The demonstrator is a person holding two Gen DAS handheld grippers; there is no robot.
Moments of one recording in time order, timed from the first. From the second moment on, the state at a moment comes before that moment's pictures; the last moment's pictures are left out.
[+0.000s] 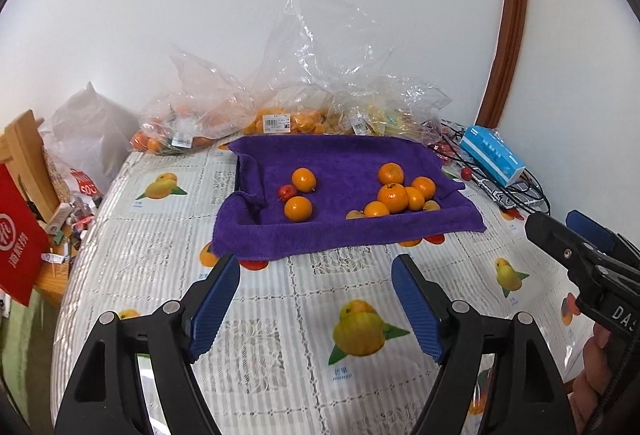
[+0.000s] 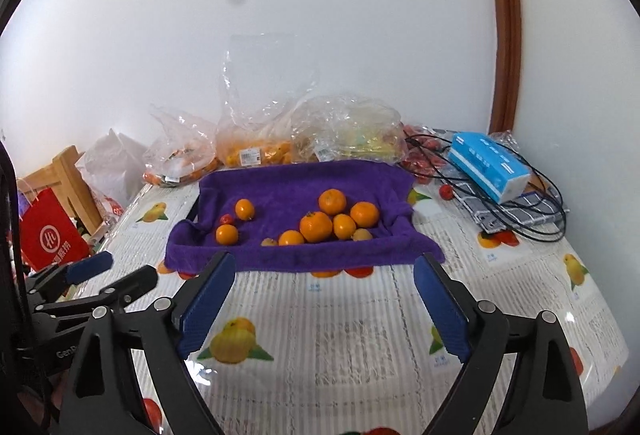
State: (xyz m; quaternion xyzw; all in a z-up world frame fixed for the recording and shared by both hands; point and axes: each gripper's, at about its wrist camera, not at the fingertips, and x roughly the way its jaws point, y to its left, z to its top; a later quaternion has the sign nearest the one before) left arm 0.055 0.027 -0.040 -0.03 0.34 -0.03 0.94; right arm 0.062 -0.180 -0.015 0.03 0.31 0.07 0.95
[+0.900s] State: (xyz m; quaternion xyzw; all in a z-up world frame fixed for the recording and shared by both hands) left arm 0.037 0.017 -0.041 -0.02 0.35 -0.02 0.94; right arm 0.031 -0.205 -0.022 0.04 0.30 0.06 0.95
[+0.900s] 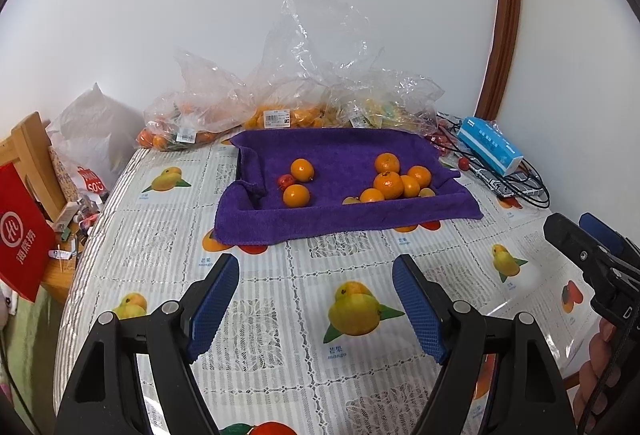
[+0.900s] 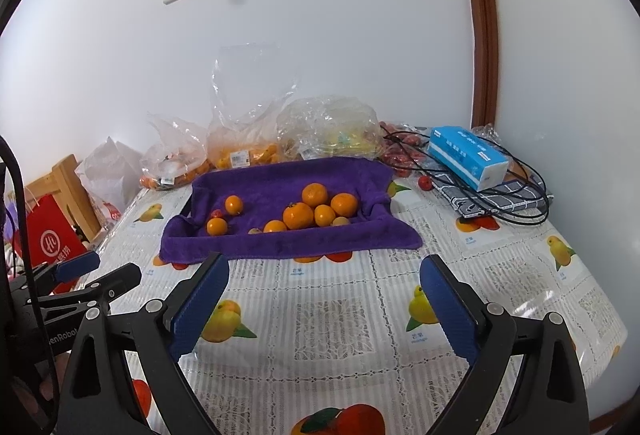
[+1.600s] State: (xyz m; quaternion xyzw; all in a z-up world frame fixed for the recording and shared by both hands) left arm 0.035 0.013 -0.031 -0.02 0.34 -0.02 0.94; right arm 0.028 -0.213 -0.022 0.04 0.29 0.05 0.96
